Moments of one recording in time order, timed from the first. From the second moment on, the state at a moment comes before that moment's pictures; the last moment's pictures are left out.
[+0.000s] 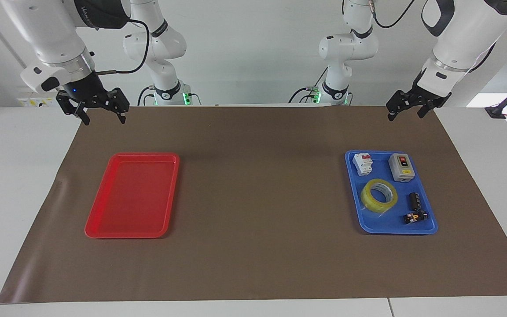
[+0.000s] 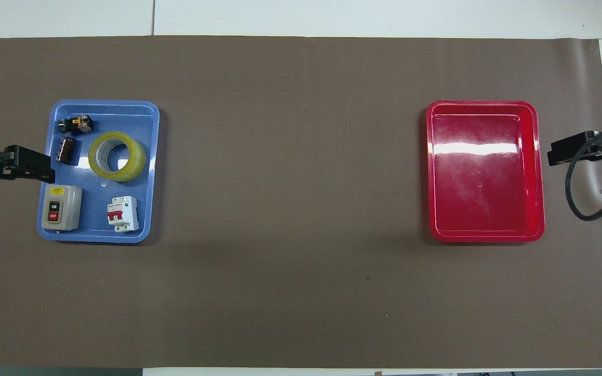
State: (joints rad) left arm -0.02 -0.07 -0.05 -1.67 -0.01 1.53 -0.10; right arm 0.07 -0.03 -0.08 -1.61 -0.02 1.57 -0.05
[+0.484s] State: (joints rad) left arm -0.02 -0.06 -0.05 -1.67 -0.01 1.53 -0.10; right arm 0.07 -0.03 -0.08 -1.61 -0.02 1.57 -0.05
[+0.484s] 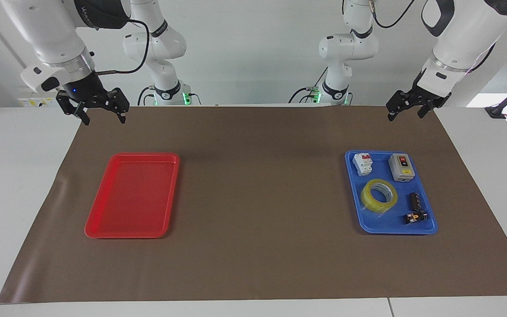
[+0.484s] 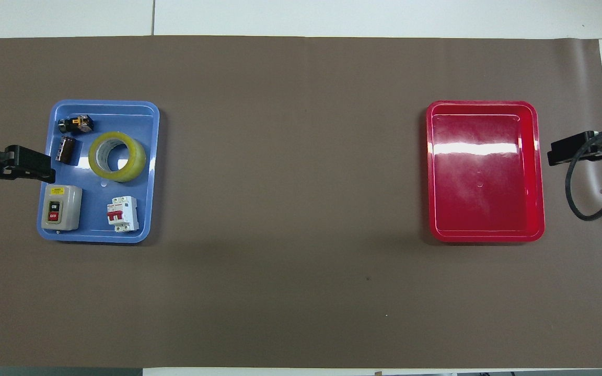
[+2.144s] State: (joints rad) left arm 0.11 0.29 -0.06 -1.95 -0.01 2.24 -0.05; right arm 0.07 -0.03 -0.08 -1.61 -0.02 1.57 -0.05
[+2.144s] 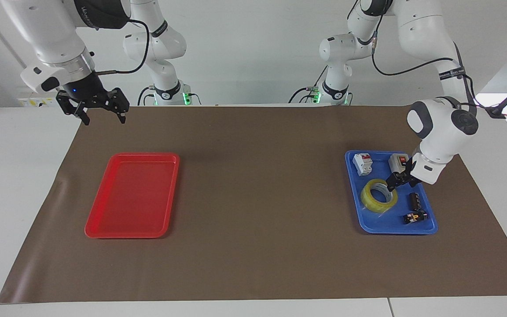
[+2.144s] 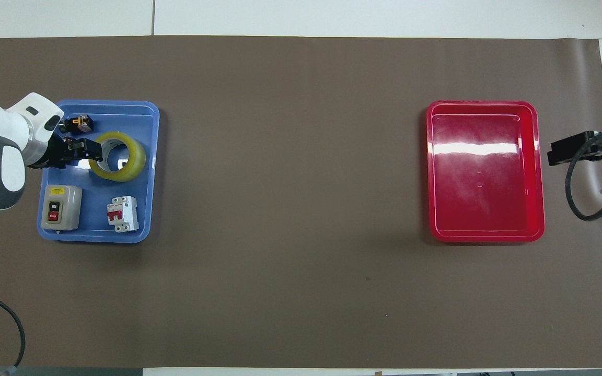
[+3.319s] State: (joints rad) left arm 0.01 0.32 -0.06 -1.65 -0.01 1.83 -0.22; right arm 0.07 -0.03 -0.08 -1.61 -0.02 1.57 -0.05
